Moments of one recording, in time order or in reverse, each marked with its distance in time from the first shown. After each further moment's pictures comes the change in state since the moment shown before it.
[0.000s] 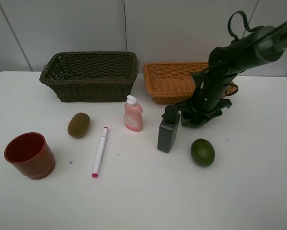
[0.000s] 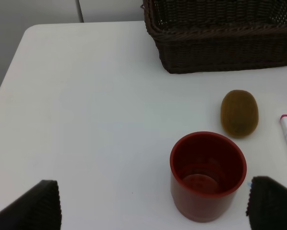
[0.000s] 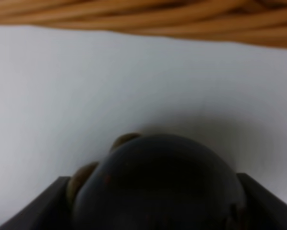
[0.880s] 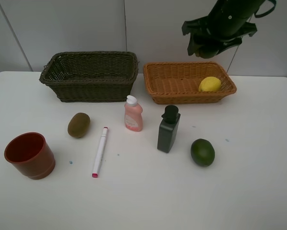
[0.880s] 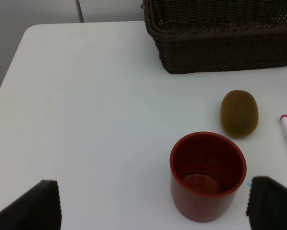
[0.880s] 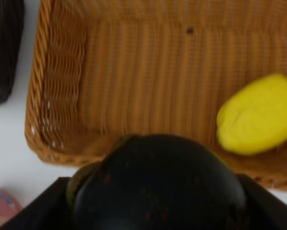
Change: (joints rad) left arm 0.000 0.000 0.000 0.000 0.000 0.000; right arm 0.000 -0.269 -0.331 -0.028 0.254 0.000
